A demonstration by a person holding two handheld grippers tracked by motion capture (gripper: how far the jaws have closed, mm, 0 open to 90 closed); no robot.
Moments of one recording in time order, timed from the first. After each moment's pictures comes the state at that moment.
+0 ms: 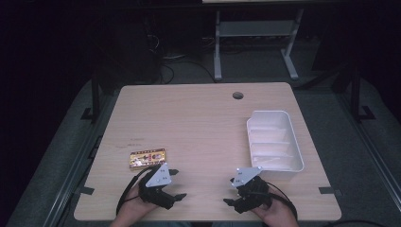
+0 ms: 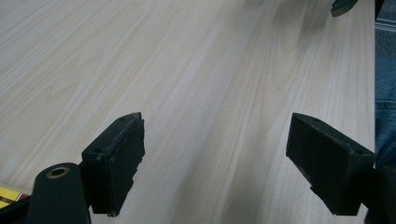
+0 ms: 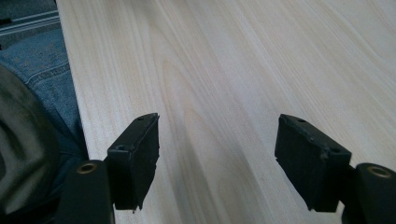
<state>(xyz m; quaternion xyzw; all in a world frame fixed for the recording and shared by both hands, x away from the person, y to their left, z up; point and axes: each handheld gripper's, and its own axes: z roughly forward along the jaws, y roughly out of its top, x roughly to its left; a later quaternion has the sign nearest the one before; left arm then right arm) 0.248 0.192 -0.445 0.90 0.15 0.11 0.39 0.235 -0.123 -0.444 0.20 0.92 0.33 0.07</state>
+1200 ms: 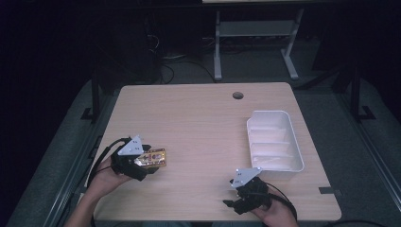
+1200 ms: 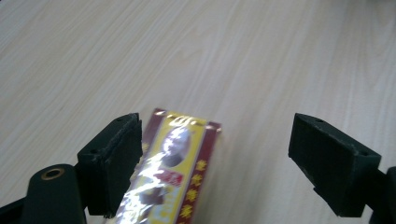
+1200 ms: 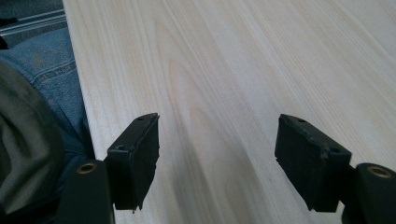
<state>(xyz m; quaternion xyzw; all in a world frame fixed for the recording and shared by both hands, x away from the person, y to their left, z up) 0.317 0.270 -0.400 0.91 0.18 0.13 0.34 0.234 -0.122 -0.445 0.20 0.92 0.33 0.07</state>
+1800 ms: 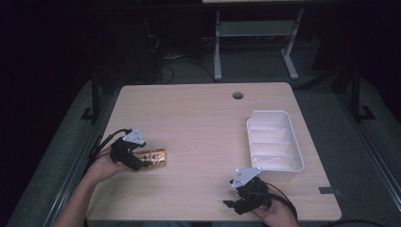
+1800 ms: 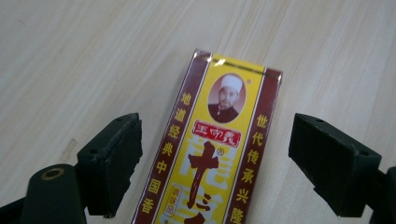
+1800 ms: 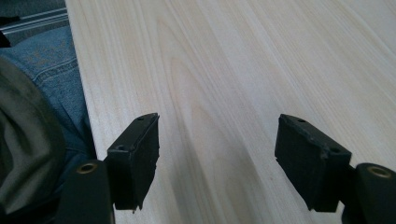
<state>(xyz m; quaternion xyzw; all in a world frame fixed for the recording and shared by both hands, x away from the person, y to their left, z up) 0.359 0.283 -0.423 0.94 0.20 0.08 0.26 0.234 -0.122 -0.446 0.20 0.92 0.33 0.06</state>
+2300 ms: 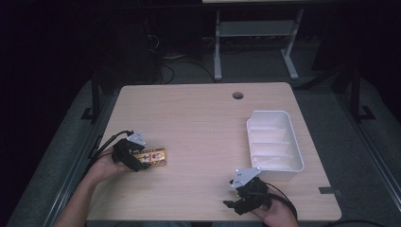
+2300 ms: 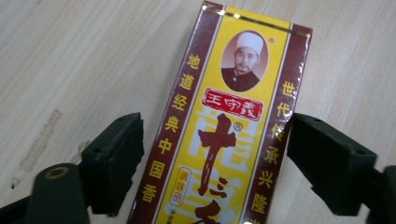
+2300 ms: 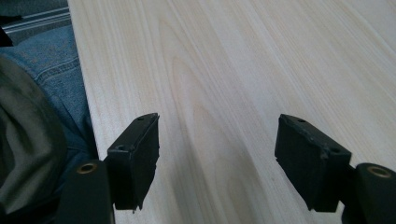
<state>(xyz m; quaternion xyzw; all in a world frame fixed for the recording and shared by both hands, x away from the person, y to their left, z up) 0.367 0.287 -0.440 0.95 0.22 0.06 0.23 0.234 -0.122 -0.446 0.19 0.92 0.33 0.06</state>
